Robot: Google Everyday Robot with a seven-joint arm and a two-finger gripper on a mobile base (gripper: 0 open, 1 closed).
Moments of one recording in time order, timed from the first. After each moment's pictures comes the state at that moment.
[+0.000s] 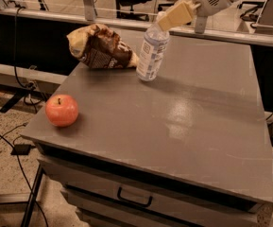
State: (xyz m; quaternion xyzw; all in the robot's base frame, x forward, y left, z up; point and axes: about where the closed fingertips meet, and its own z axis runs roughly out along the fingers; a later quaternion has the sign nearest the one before) arm 0.651 -0.089 1.011 -0.49 0.75 0.22 0.38
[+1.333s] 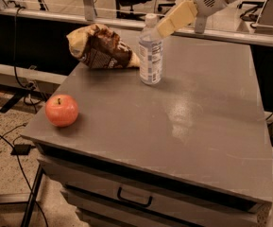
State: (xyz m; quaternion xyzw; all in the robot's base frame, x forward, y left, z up) arm 0.652 -0.082 1.007 -0.49 0.75 0.22 0.38
